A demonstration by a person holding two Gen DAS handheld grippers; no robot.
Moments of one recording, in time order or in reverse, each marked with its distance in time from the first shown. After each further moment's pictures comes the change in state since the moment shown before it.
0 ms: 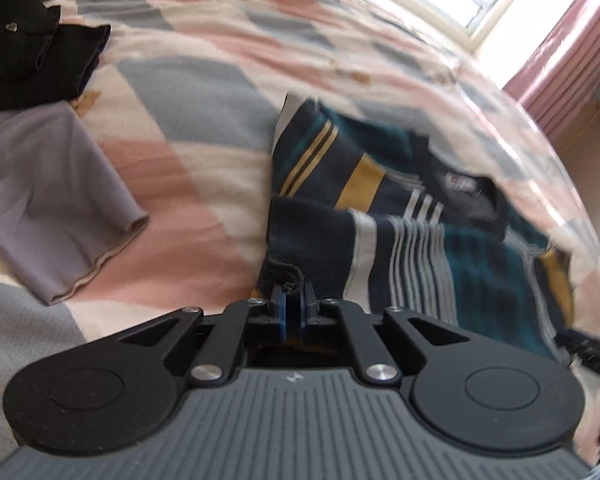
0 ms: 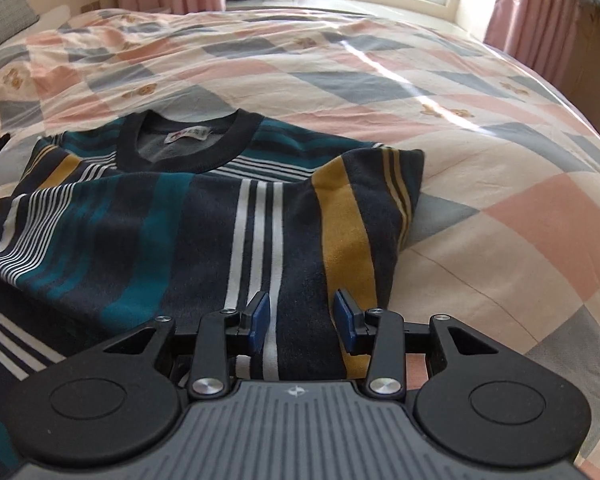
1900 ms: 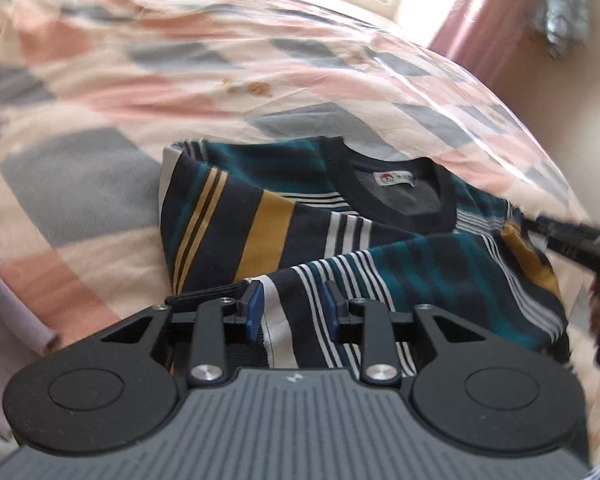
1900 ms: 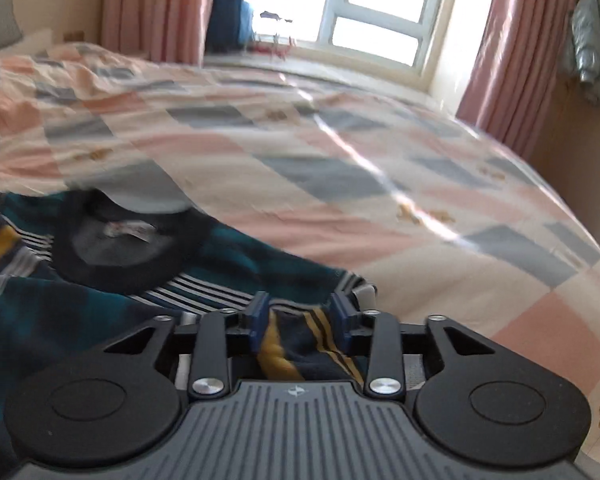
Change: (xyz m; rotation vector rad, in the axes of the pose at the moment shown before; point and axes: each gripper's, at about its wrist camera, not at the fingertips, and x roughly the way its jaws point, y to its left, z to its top) left arm 0.022 -0.054 0.036 0.288 0.003 -0.099; right arm 0.032 0.003 0.049 -0.043 -0.183 -0.117
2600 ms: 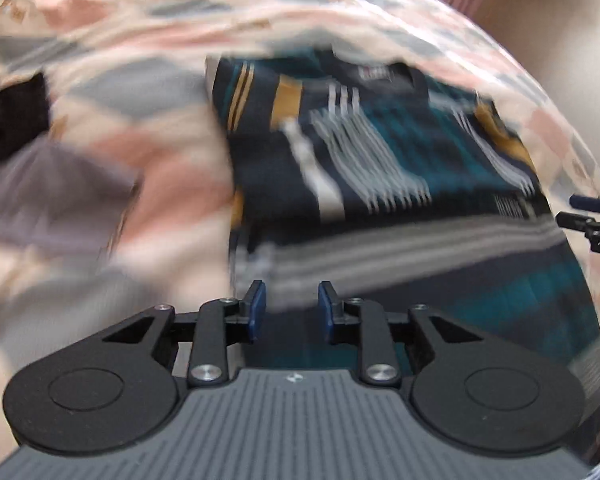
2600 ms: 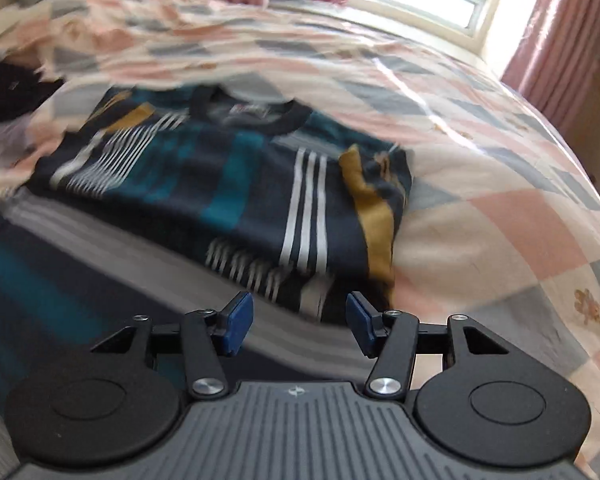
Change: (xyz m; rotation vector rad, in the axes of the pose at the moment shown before) left arm -0.115 0.004 -0.100 0.090 0.173 0.017; right arm -0.166 0.021 -0.097 -0.128 0.195 0.127
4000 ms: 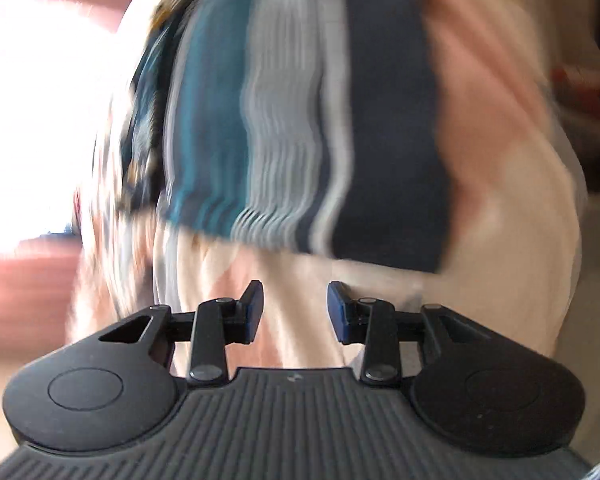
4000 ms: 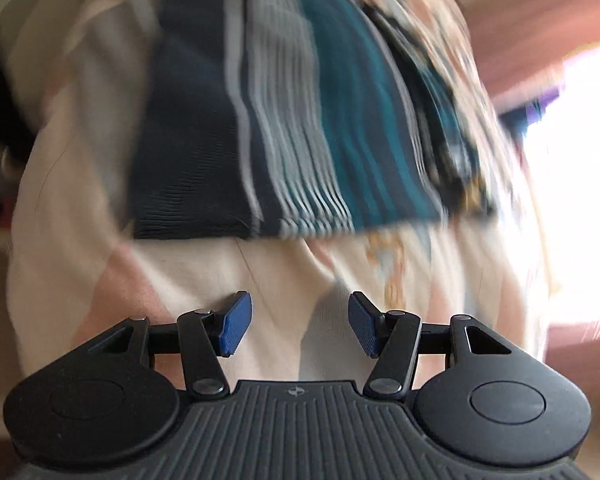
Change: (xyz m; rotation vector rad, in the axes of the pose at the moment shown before) left arm -0.053 -0.078 -0.289 1.539 -0.074 0.468; right arm -0.105 0.014 -0.277 -1.142 -0.157 -0.030
